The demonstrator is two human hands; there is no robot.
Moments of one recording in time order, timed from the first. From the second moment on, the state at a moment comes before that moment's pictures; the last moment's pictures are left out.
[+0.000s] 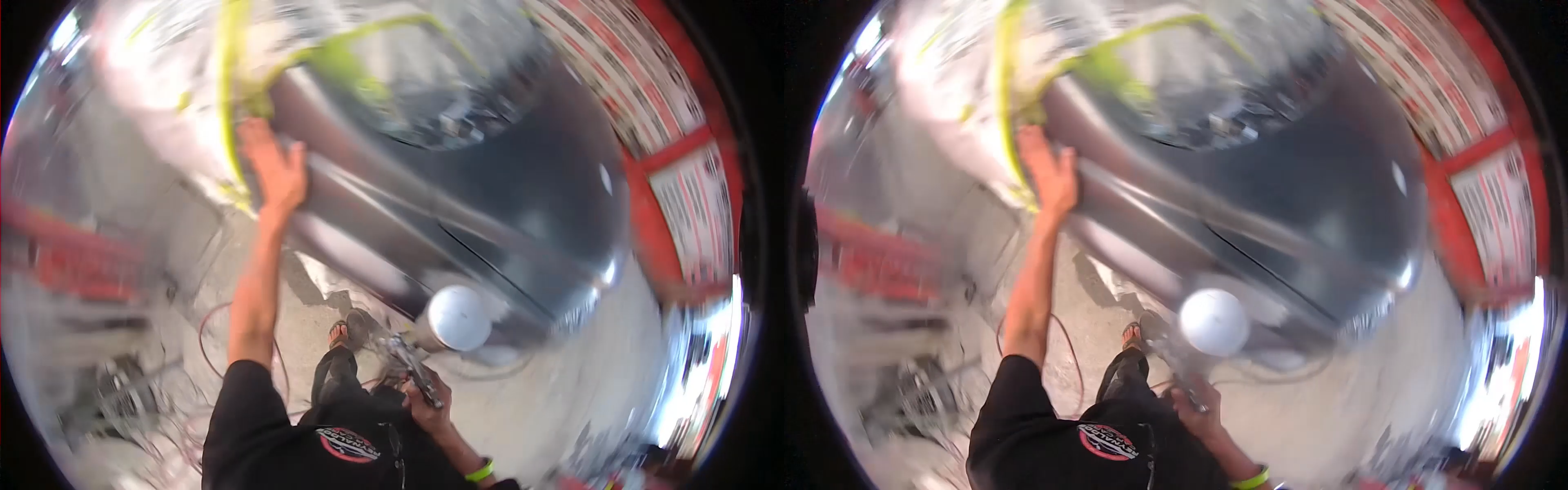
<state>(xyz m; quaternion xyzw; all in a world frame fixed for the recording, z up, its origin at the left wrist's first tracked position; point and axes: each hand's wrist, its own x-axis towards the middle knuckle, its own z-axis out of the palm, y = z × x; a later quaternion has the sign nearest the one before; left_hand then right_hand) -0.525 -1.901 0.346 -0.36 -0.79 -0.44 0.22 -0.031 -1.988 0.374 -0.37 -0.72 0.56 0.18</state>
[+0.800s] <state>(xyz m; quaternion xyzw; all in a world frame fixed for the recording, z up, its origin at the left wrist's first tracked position) -0.035 -1.815 0.272 -0.89 -0.43 -0.06 0.14 0.254 -2.039 0.338 -0.58 -0.50 0.46 0.45</state>
